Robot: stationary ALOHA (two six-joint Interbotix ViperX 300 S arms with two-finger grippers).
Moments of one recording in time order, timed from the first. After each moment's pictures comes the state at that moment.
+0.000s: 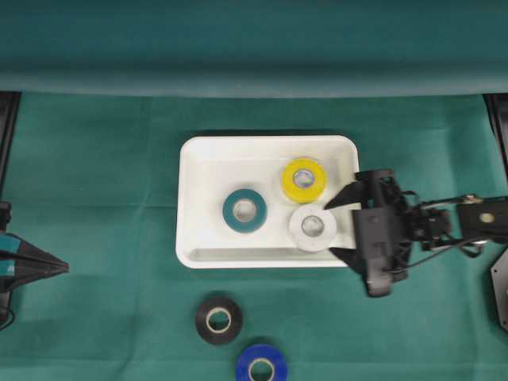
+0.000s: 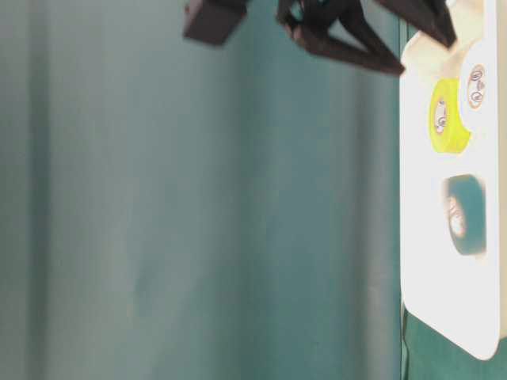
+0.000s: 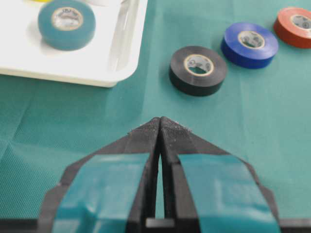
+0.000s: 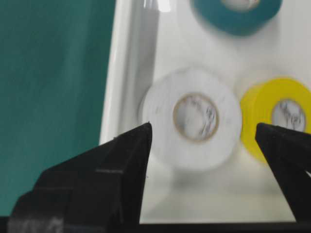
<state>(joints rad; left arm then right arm) 0.06 -1.34 1.45 -0.02 0.16 -0.08 -0.24 -0.23 0.96 -0.63 0.02 0.32</state>
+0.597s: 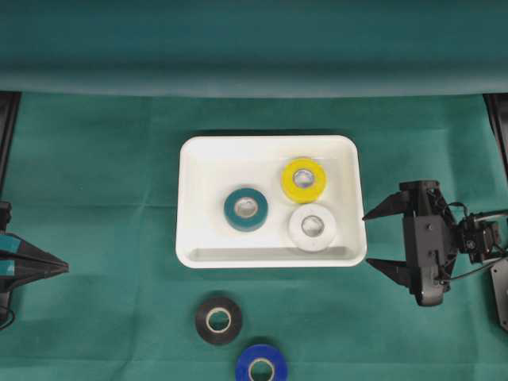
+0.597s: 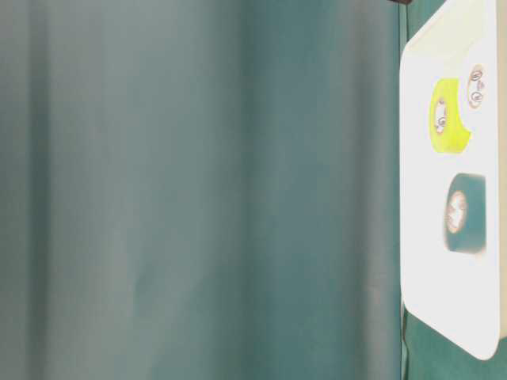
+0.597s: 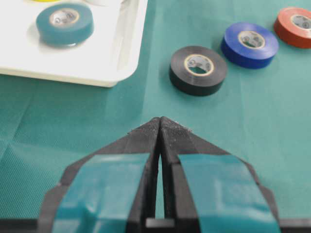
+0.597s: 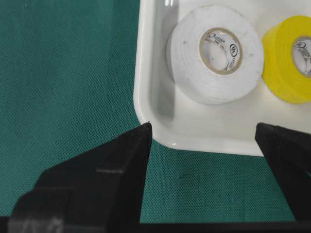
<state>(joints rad) 0.06 -1.34 1.45 -0.02 0.16 -0.08 -0.23 -0.40 1.13 -0.63 0.00 0.37</state>
